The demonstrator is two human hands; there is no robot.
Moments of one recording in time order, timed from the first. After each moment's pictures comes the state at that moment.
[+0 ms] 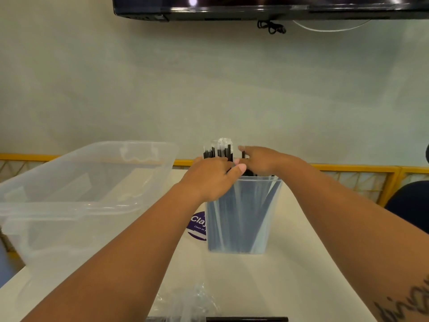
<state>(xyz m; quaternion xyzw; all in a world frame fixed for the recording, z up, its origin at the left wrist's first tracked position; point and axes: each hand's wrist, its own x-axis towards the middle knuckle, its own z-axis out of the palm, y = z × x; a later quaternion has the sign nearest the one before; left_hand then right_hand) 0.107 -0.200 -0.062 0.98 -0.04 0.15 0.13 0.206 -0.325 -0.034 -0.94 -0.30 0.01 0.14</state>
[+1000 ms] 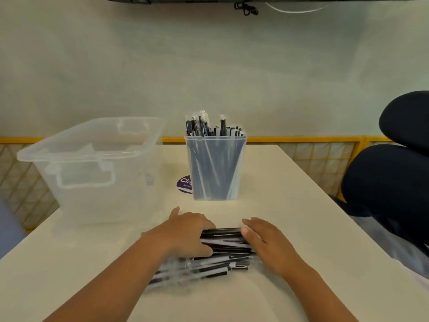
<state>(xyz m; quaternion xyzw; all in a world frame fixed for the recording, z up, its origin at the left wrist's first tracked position) -0.047 -0.250 -0.158 0.99 -0.06 -0.10 0.08 0.000 -0.452 -0.210 -0.90 -0.25 0.02 0.36</state>
